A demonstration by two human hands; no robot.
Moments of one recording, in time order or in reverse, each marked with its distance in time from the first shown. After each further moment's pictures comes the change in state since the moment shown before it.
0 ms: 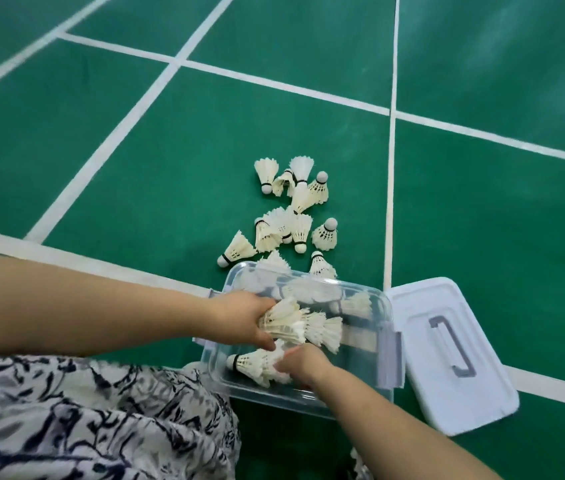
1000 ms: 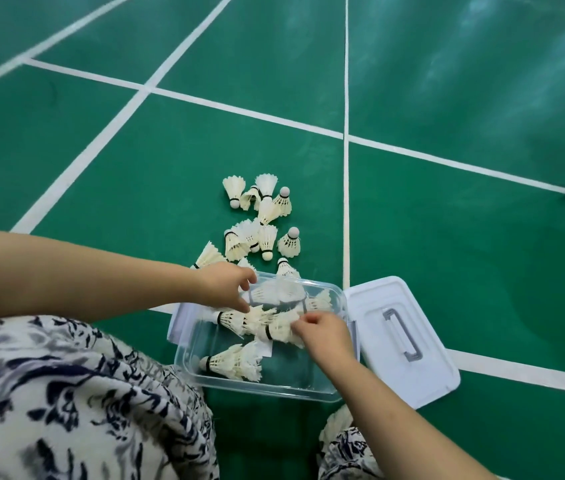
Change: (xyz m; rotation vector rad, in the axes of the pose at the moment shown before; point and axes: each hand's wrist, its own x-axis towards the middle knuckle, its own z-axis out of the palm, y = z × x) left_hand 0.008 0.015 -0.025 0.096 0.106 -0.048; right_hand -0.066 0.029 -0.043 0.295 0.587 -0.145
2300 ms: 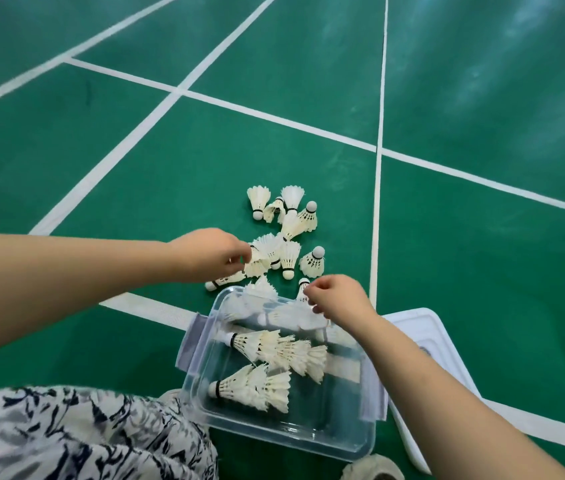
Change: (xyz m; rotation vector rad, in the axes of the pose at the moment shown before) left_hand 0.008 -0.056 -0.055 0.244 0.327 0.080; right_hand 0.078 -0.070 -0.022 -0.177 -0.122 -0.147
